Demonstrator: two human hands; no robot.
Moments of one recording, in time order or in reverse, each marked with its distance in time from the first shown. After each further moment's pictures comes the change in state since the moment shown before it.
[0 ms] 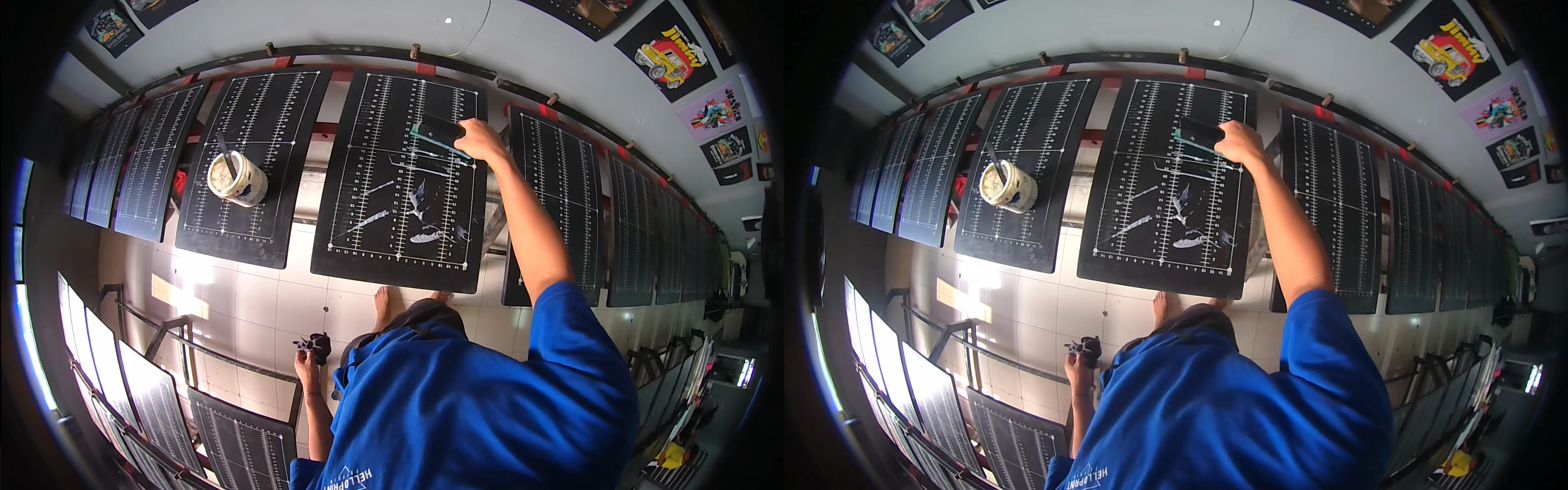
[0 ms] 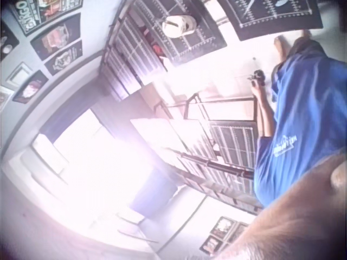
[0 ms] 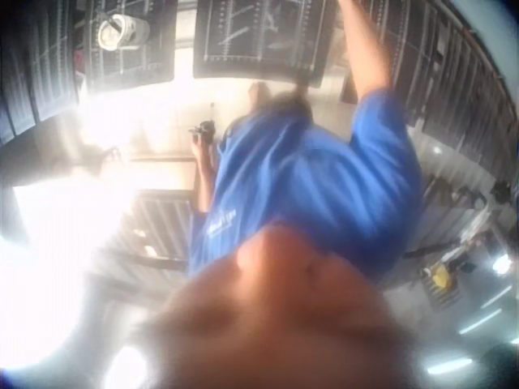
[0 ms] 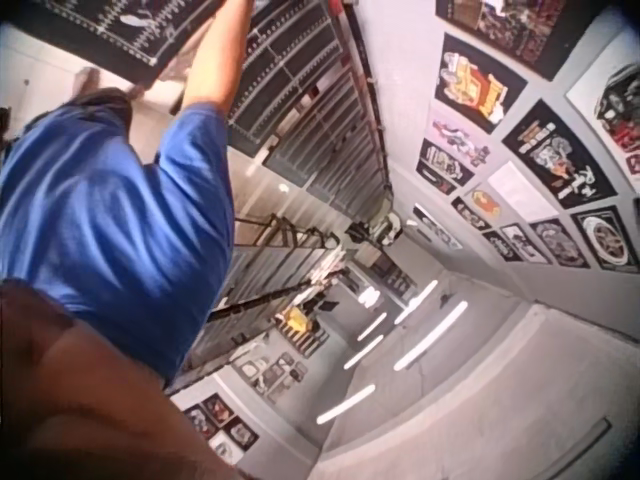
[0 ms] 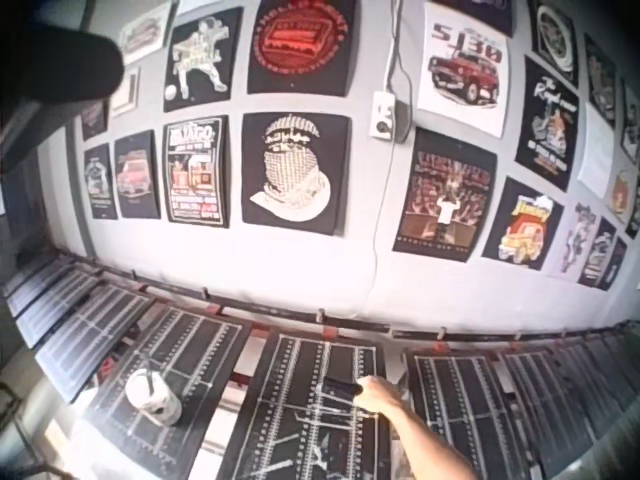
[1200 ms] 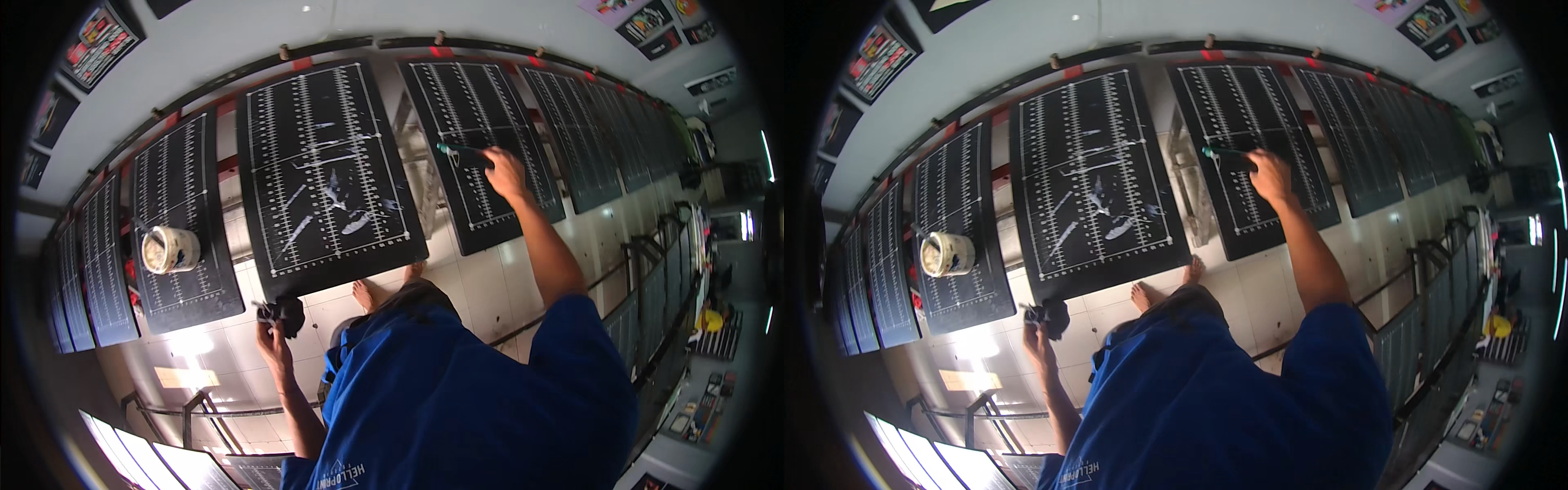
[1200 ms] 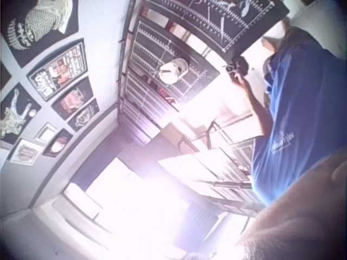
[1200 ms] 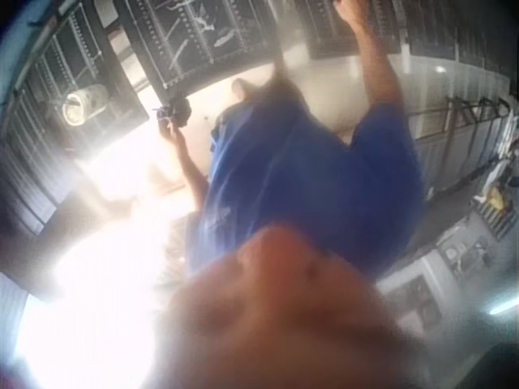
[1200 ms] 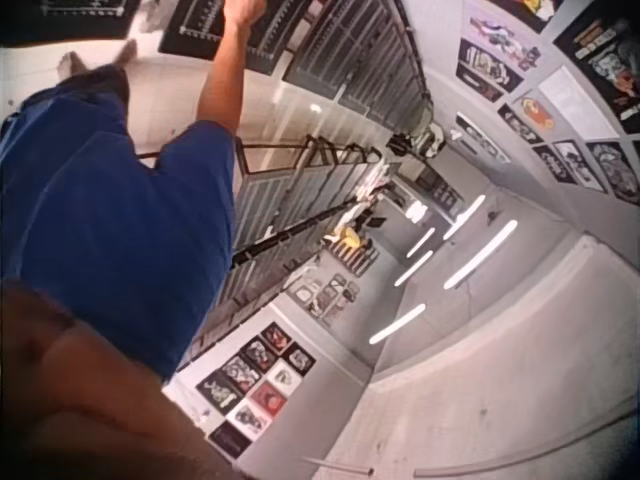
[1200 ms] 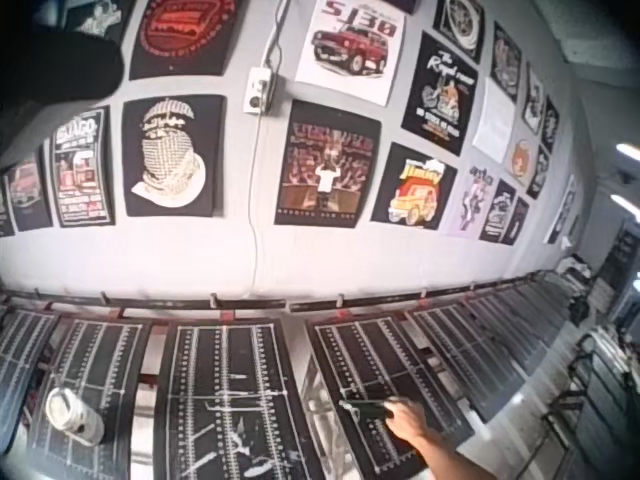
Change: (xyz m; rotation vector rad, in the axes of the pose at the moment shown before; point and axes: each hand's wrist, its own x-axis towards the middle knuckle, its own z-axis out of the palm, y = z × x) left_hand 0.020 0.234 0.054 -0.007 -0.388 0.563; right_hand -0.259 0.170 -0.009 -0.199 0.220 0.345
